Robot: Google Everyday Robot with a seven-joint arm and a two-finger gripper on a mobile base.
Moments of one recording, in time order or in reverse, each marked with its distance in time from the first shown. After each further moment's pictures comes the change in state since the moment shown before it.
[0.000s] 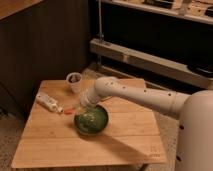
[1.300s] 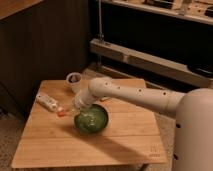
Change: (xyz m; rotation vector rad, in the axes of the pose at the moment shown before) arm -0.023 0.009 0.008 -0.035 -0.030 -0.026
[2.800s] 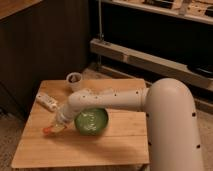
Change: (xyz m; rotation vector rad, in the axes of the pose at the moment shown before) arm -0.031 0.060 0.098 -0.109 0.038 -0.018
